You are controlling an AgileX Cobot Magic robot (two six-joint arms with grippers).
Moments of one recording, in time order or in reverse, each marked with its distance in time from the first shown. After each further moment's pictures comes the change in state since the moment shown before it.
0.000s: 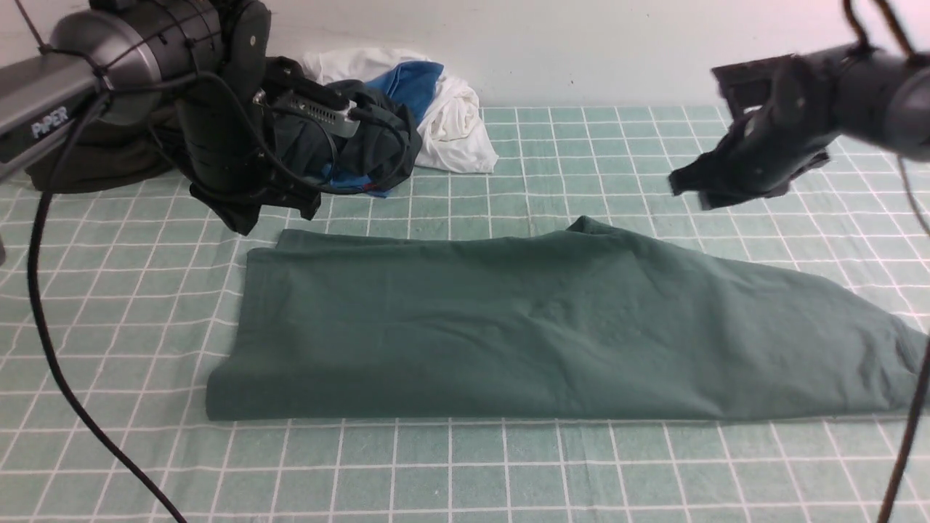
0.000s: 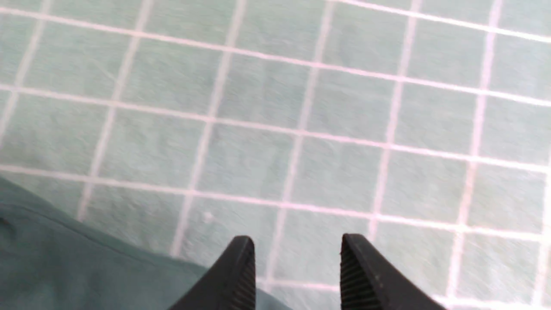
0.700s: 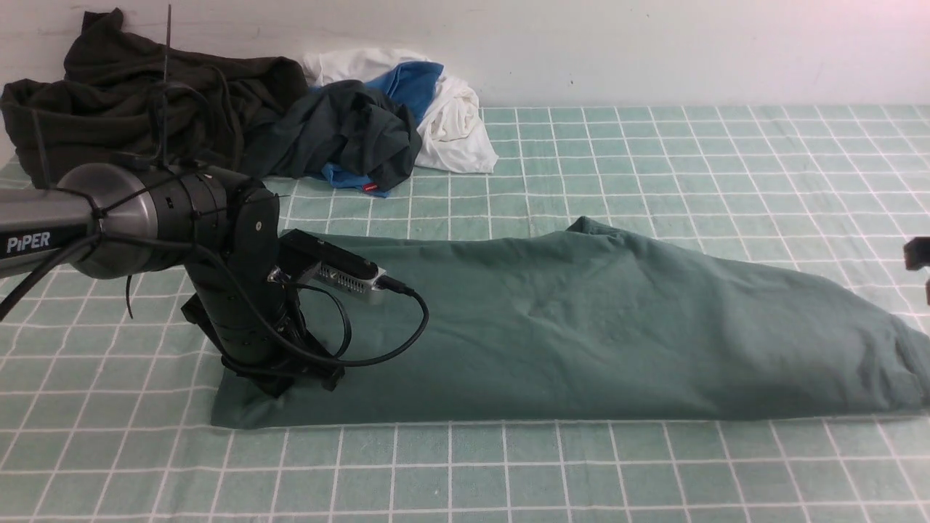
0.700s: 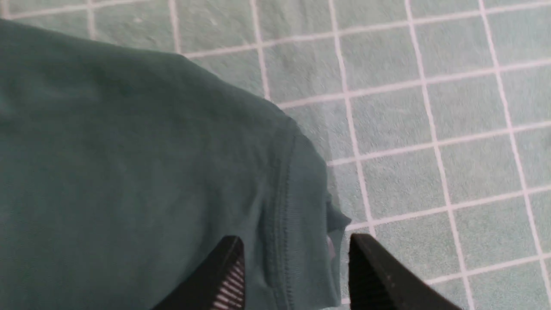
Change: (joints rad) right arm -0.338 -0.454 0.643 0.086 -0.099 -0.021; left arm -0.050 -0.101 0.577 -0.131 -0.370 0.067
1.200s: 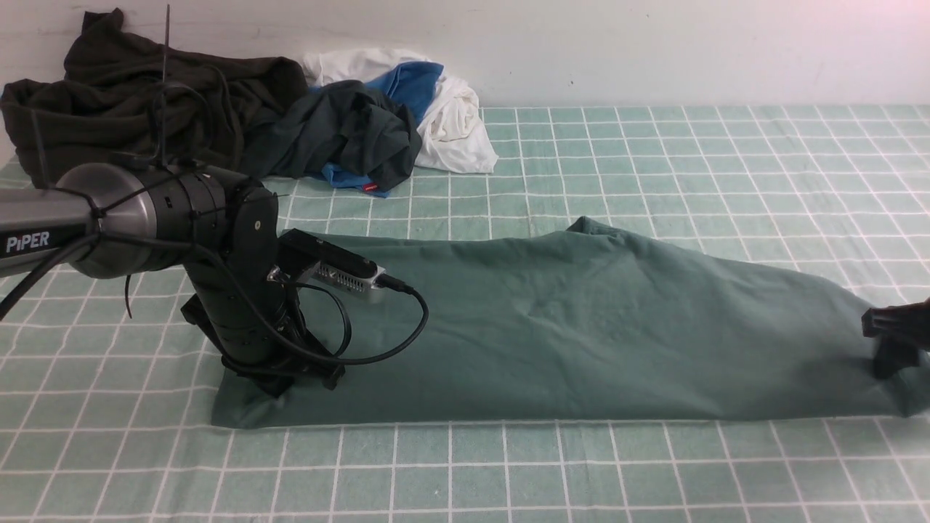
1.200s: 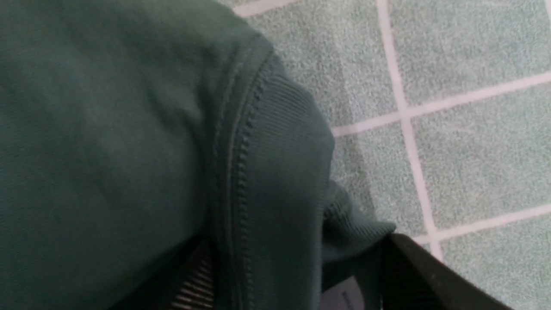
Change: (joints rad) right arm -0.019 0.249 -0.001 0.026 -0.064 -0.005; left arm 0.000 0.000 0.000 -0.008 -0.001 0.000
